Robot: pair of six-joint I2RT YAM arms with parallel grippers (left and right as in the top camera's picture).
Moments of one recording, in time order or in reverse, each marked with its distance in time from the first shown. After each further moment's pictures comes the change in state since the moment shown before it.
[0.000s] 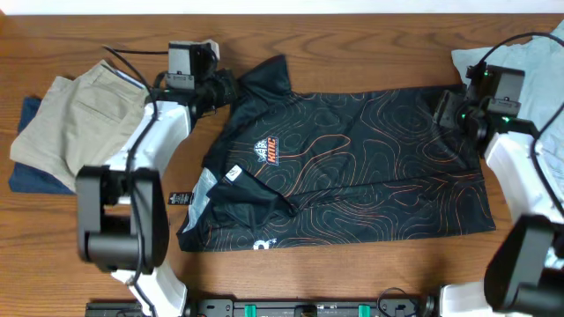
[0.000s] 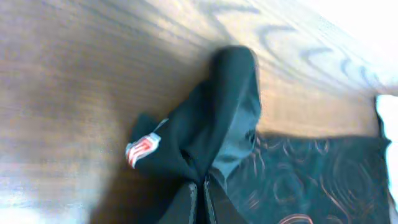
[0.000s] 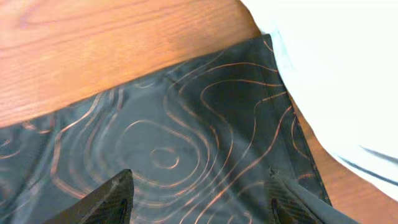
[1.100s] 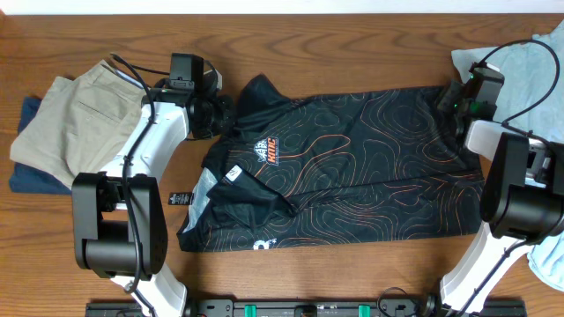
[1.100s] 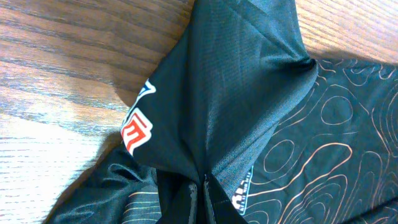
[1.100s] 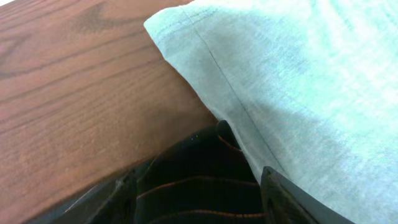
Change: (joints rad) left arm -0.001 -0.018 0.000 -0.339 -0.016 0.088; right arm -0.044 0.431 0.033 0.613 0.122 0.117
